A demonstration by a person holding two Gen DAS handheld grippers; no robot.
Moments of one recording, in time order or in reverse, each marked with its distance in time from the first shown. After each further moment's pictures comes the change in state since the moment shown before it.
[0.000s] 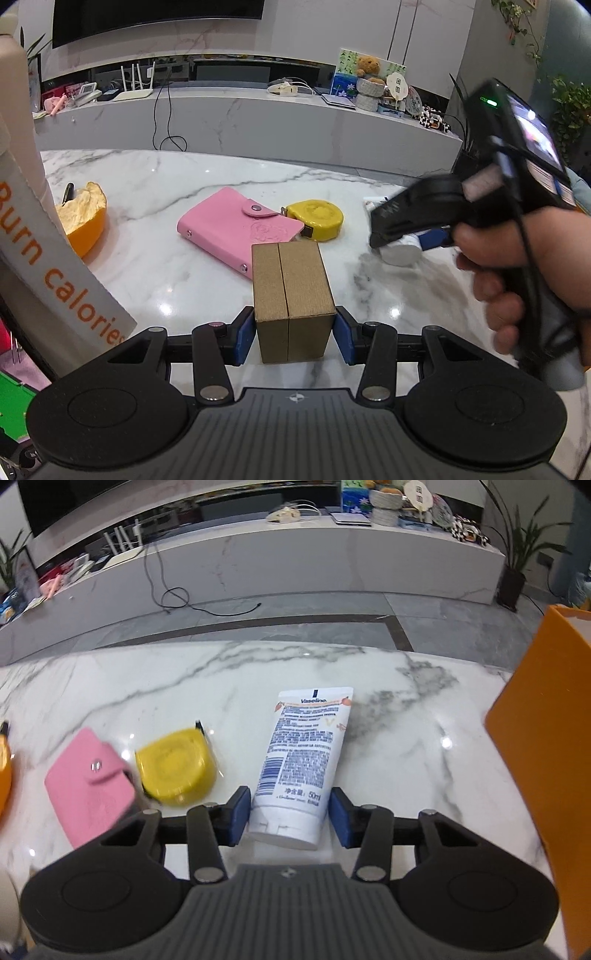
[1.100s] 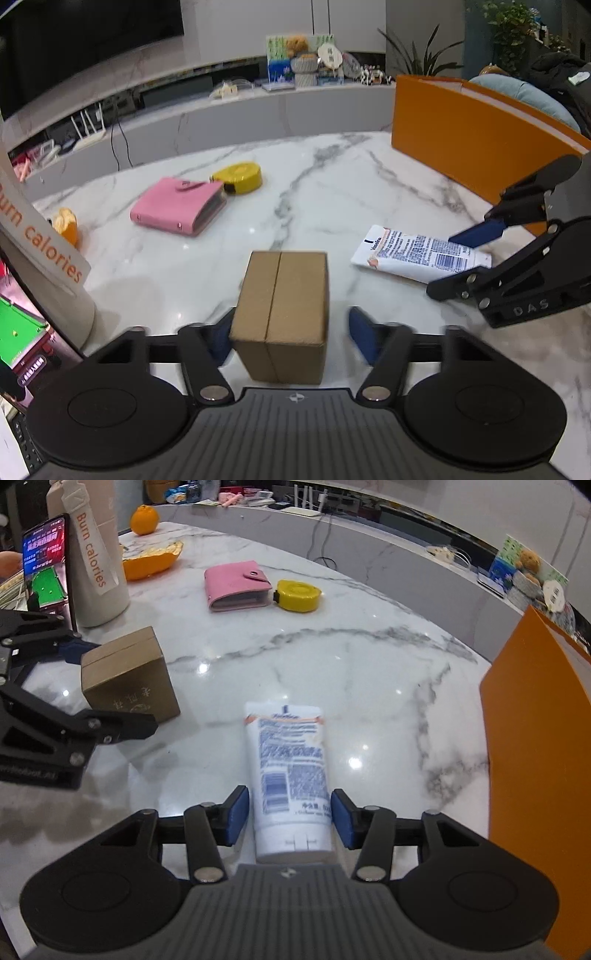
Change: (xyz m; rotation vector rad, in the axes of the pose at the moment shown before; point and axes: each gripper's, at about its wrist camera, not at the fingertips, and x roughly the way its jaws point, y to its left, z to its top) left arm -0.027 -0.061 -0.058 0.281 0.032 0.002; right arm -0.108 -0.061 -0.142 -0.590 -0.022 0.217
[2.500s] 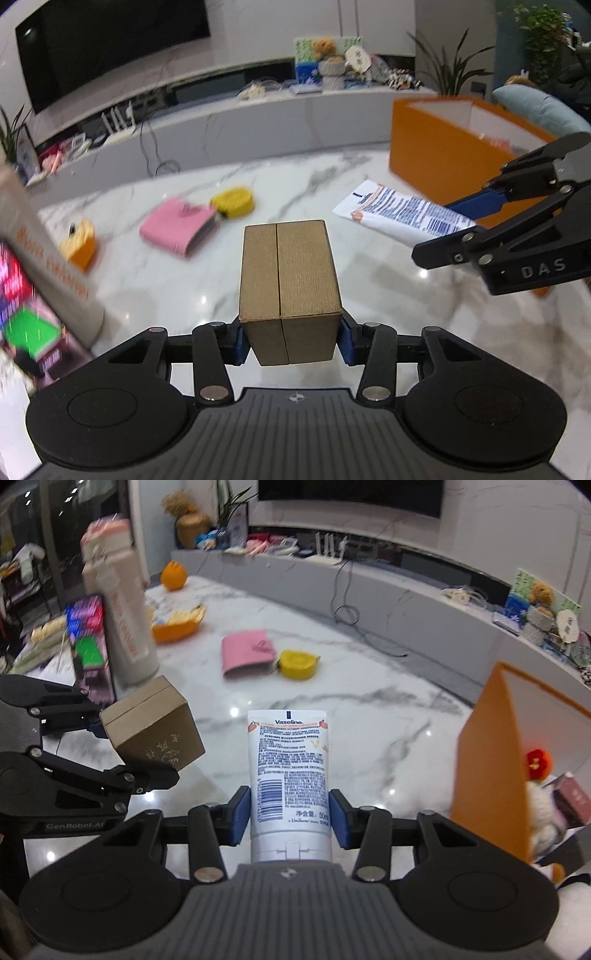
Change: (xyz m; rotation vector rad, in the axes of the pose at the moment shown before) left arm -0.032 -0.066 0.045 -0.049 0.001 0.119; right arm -0.067 -0.055 0.012 0.010 -0.160 0.115
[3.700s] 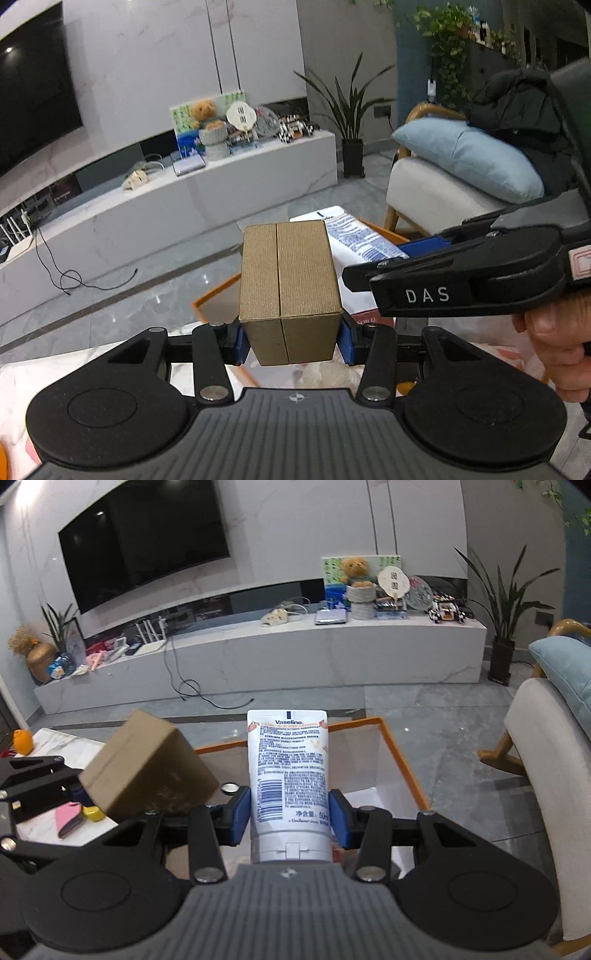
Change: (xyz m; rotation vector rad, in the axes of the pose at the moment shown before) left arm 0.071 -0.168 0.176 0.206 -0.115 -0.213; right arm -0.065 -0.230 0.019 0.482 -0.154 -0.286
